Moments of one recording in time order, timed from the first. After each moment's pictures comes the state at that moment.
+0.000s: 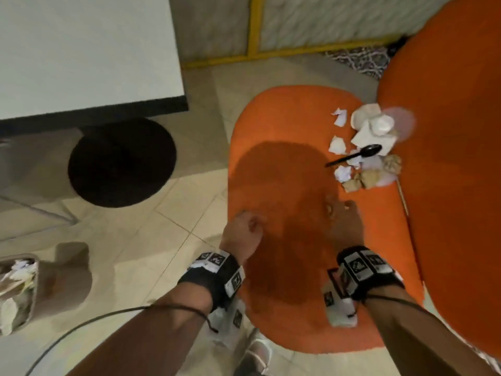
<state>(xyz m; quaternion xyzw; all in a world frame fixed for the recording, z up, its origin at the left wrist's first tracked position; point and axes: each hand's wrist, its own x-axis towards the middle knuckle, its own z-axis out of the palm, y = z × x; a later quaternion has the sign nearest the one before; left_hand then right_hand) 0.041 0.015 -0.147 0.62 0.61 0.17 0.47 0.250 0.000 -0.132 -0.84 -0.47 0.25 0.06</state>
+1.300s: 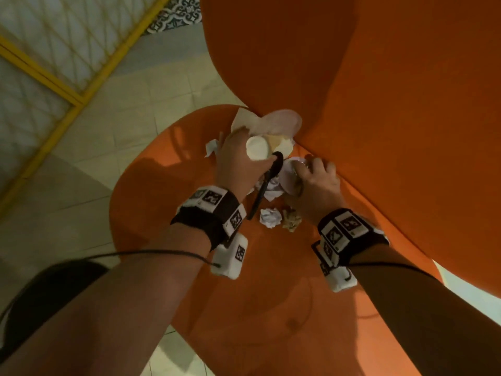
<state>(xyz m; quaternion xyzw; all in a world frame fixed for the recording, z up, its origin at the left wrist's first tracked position) 0.311 0.257 -0.139 0.86 0.34 0.12 0.36 0.379 0.106 -0.173 -0.93 -0.35 0.14 0.02</state>
